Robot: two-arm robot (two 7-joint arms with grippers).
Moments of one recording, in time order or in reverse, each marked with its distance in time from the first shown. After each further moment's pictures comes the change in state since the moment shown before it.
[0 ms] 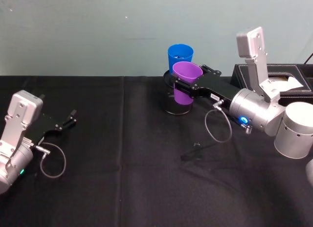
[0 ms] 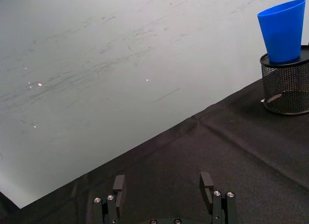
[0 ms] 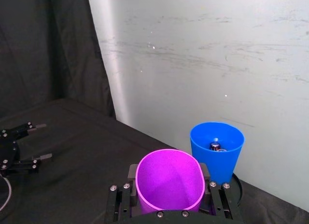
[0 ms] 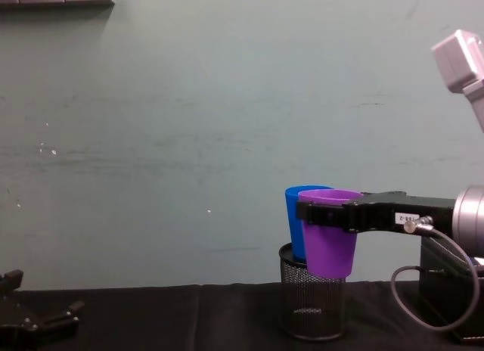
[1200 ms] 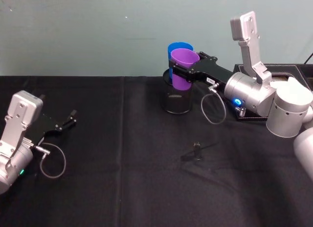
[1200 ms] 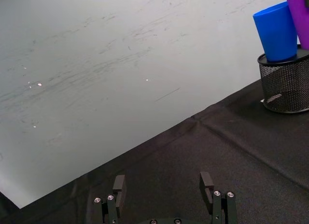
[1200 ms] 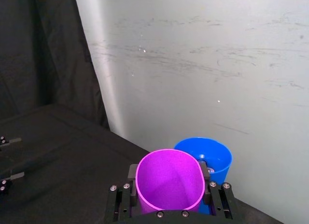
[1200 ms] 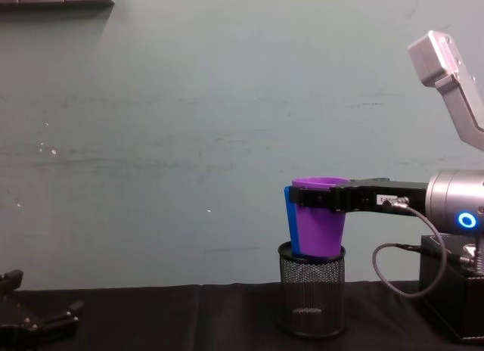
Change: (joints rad) left arm 0.000 0.000 0.000 0.000 0.000 0.000 0.000; right arm 0.145 -0.073 -0.005 0.210 -0.020 -0.032 0.043
